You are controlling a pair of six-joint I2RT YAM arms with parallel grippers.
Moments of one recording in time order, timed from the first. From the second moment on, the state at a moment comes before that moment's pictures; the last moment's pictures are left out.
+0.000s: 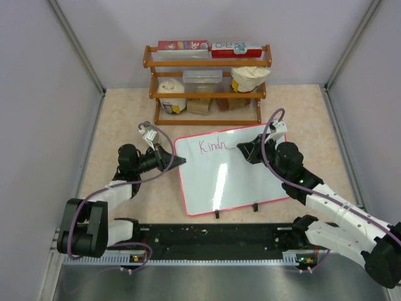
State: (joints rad) left arm -0.11 1.22 0.35 0.67 0.95 -0.65; right arm 0.64 0.91 0.58 0.17 0.06 0.53
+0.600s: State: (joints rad) left arm -0.11 1.22 0.35 0.67 0.95 -0.65; right arm 0.59 0.89 0.58 0.17 0.05 0.54
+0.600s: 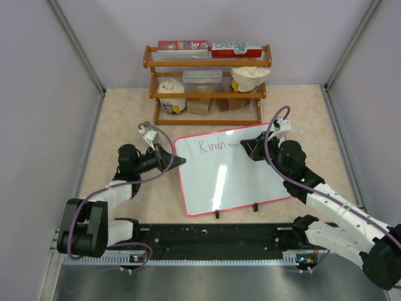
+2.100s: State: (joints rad) left arm -0.11 1.22 0.35 0.66 0.94 -0.65; right arm 0.56 0.95 0.60 0.22 0.01 0.58
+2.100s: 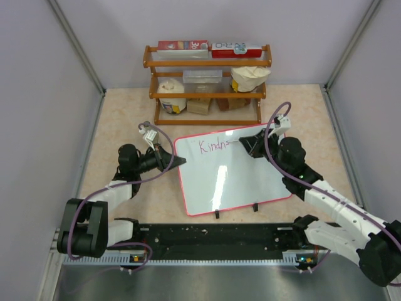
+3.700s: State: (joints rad) left arm -0.11 1.22 0.35 0.67 0.95 -0.65; right arm 0.54 0.84 0.59 0.12 0.05 0.59
